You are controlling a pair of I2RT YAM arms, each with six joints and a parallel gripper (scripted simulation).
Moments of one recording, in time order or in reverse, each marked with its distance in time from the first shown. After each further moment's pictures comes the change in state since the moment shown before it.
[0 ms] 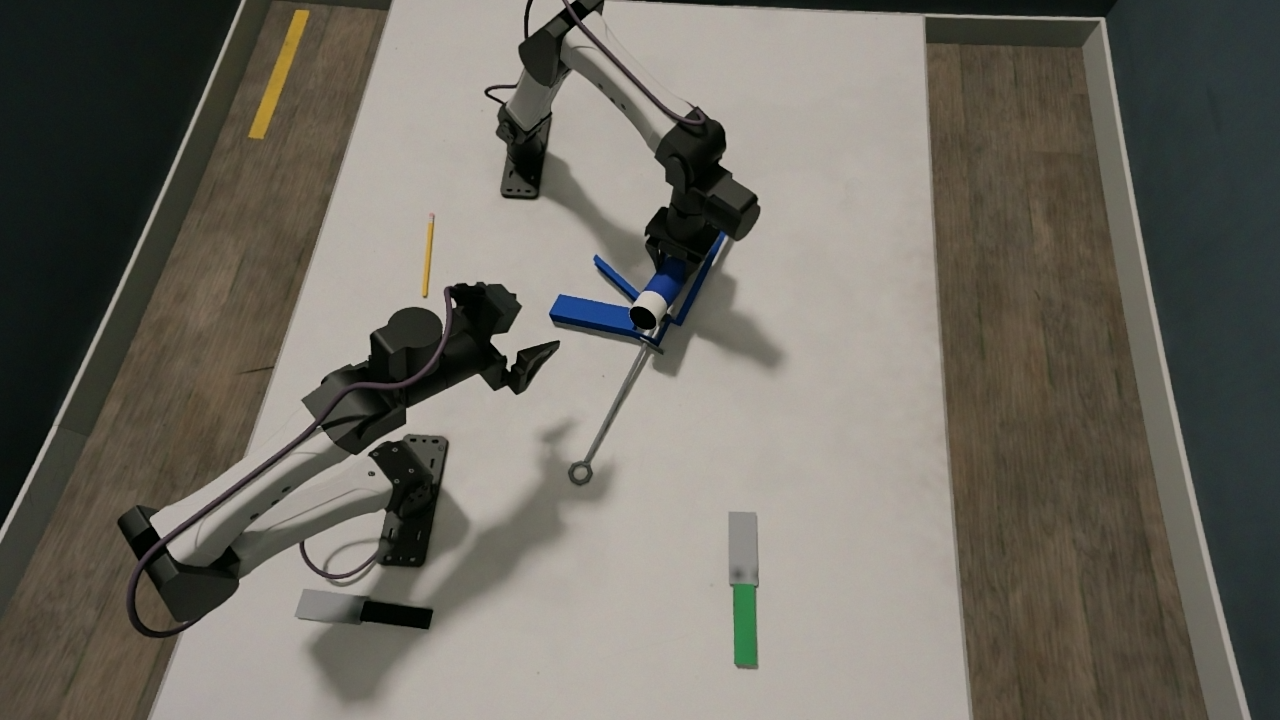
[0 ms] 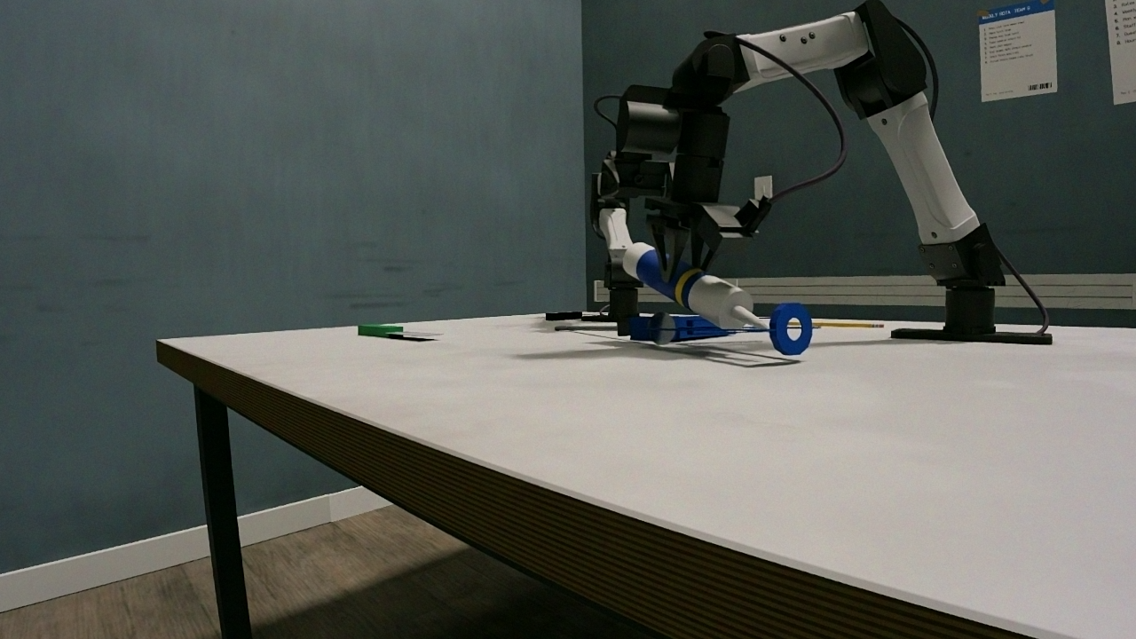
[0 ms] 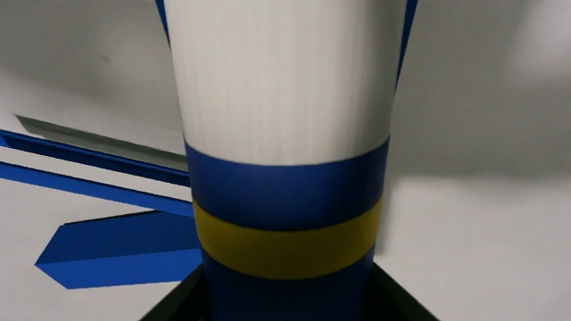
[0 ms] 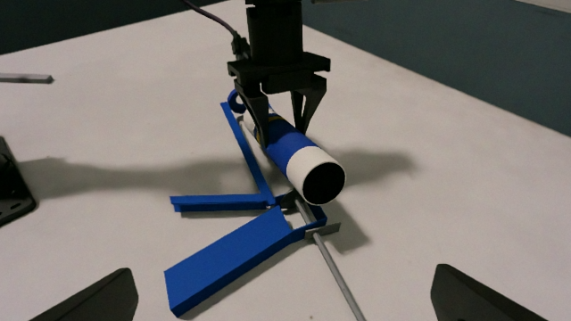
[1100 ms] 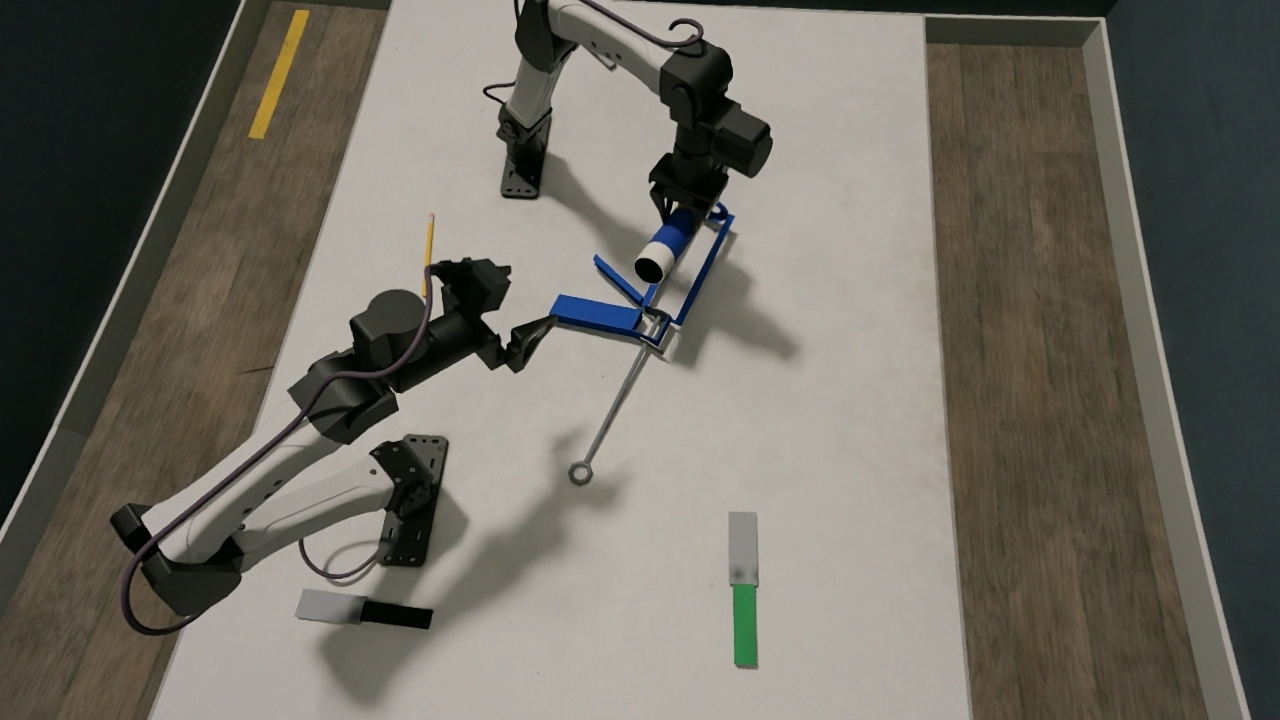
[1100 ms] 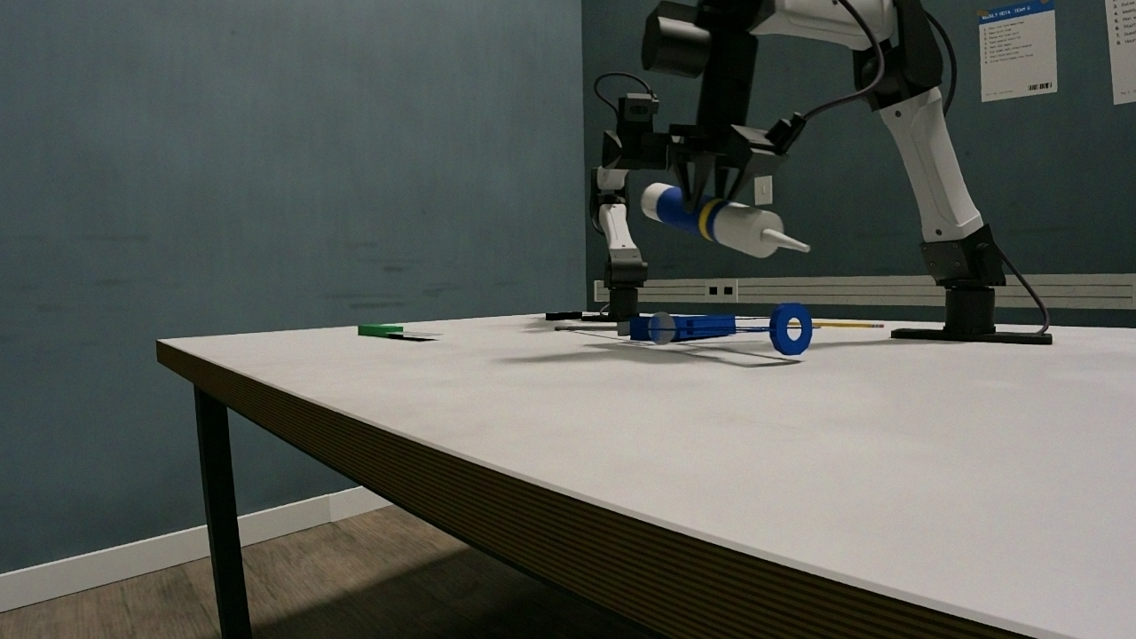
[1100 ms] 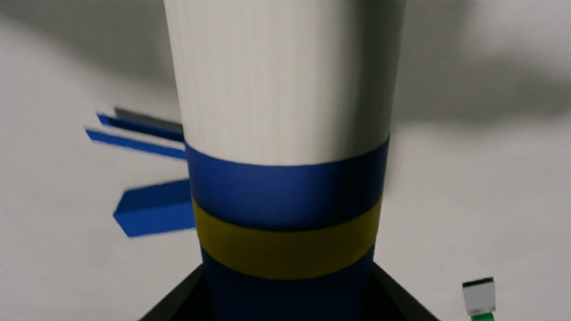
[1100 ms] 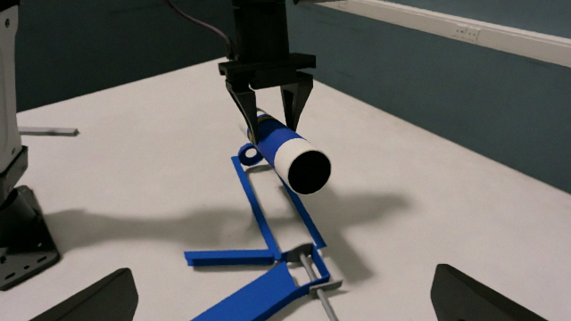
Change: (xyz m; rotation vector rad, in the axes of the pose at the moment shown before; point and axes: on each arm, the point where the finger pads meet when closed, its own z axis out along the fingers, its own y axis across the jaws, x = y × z) left arm -0.016 0.010 -0.087 0.037 -0.017 0.009; right arm -0.057 0.002 -0.011 -0.017 -0.100 0.002
